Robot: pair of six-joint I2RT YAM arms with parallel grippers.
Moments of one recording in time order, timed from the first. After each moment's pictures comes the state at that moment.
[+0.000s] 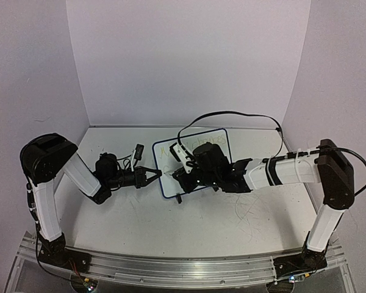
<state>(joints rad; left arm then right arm) -0.55 1.95 0.62 1.20 0.70 -0.56 0.99 1.82 1.16 0.11 0.08 0.09</state>
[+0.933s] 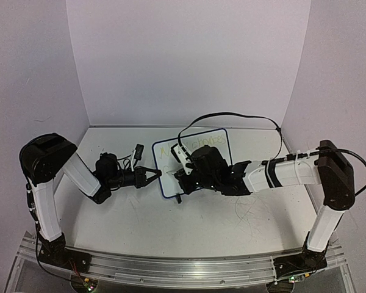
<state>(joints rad) -0.55 1.94 0.62 1.18 0.69 -0.55 1.01 1.82 1.15 0.11 0.19 0.11</state>
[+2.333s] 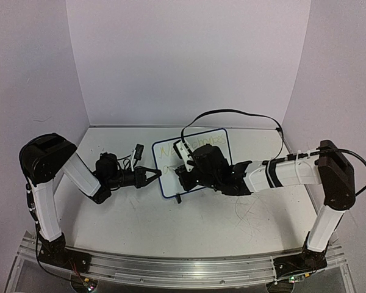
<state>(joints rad) -0.55 1.94 0.62 1.17 0.68 -0.55 1.00 1.81 1.14 0.16 0.23 0.13</state>
